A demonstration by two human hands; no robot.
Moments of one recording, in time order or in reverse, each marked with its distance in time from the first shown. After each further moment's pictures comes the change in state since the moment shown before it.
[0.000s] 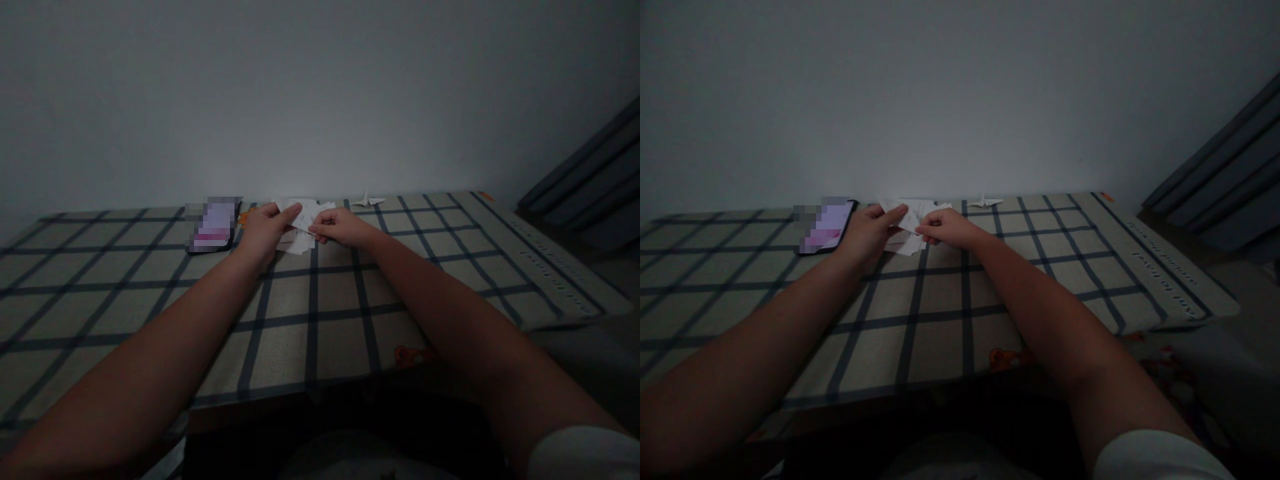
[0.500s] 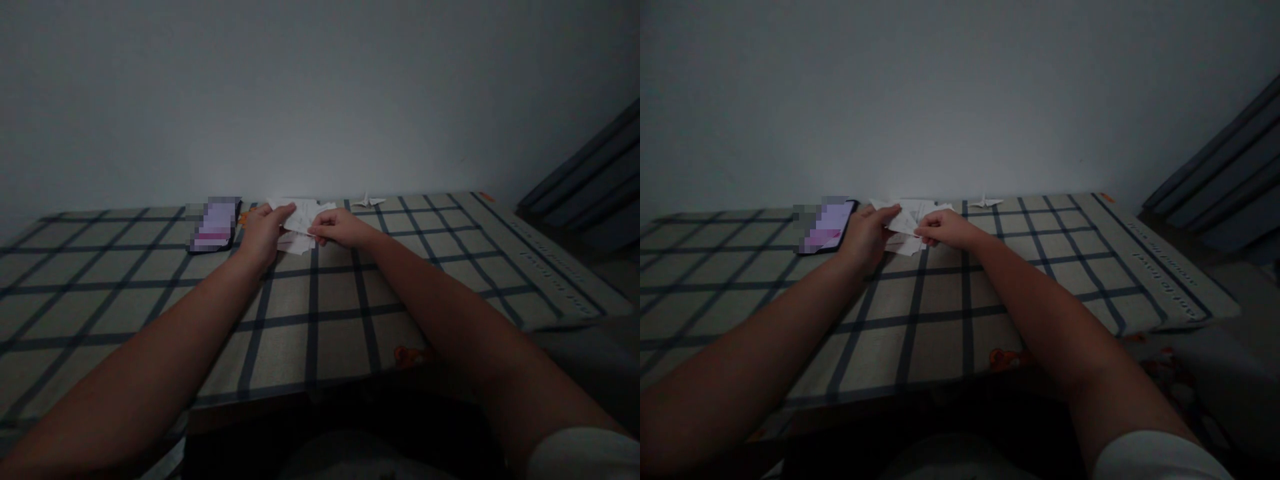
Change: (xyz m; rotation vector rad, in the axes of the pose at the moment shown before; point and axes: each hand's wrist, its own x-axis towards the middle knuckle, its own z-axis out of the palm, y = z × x) left_hand 0.001 0.001 0.003 -0.096 0.039 -0.012; right_hand 0.000 -0.003 0.001 0.032 -0.021 0.011
